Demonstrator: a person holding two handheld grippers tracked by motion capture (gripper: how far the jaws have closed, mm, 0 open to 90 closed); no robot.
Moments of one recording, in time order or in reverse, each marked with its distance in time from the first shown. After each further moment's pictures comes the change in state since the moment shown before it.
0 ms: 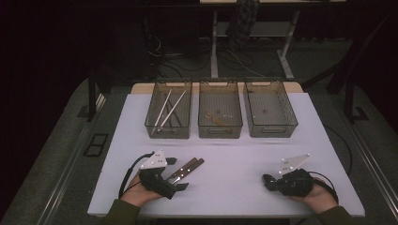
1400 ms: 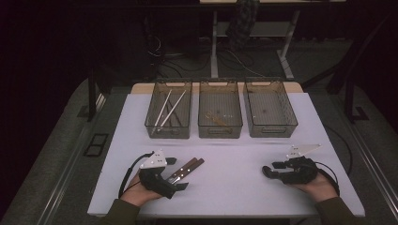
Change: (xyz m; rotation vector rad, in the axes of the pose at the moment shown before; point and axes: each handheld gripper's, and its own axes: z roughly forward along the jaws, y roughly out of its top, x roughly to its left) left arm 0.002 -0.001 0.001 0.001 -0.004 -0.004; right arm -0.032 -0.001 -0.009 -0.119 -0.146 0.144
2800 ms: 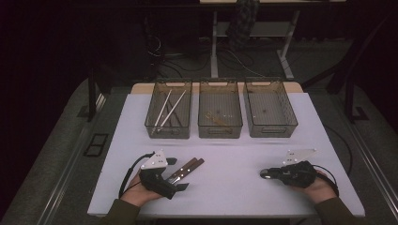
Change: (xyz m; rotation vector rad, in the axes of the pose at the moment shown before) left arm -0.001 0.000 0.001 0.007 0.005 0.010; right arm 0.011 -0.002 0.001 0.028 -0.013 -0.135
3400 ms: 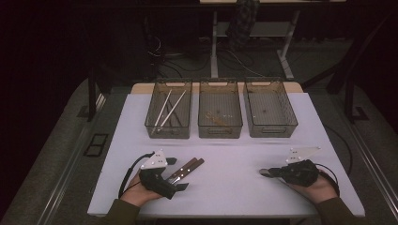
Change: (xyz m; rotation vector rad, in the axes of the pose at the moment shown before) left arm 0.000 0.000 0.000 -0.002 -0.001 0.001; right arm -0.004 0.002 -0.006 -0.042 0.044 0.020
